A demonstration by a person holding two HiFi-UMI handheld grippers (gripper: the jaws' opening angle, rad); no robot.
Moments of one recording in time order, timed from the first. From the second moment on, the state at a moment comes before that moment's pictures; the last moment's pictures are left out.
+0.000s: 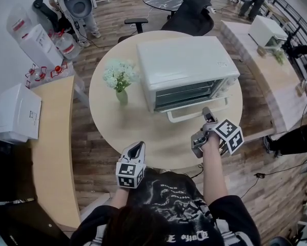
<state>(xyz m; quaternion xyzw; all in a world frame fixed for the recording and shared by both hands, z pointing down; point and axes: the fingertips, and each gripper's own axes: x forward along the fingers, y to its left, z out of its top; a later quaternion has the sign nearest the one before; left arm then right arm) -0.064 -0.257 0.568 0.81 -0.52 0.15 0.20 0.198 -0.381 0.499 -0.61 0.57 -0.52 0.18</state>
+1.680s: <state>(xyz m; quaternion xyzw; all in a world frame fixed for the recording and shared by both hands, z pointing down) -0.044 -0.264 0.579 0.82 -0.51 0.16 0.21 0.223 -0.302 0.592 -0.61 0.51 -0.59 0.12</state>
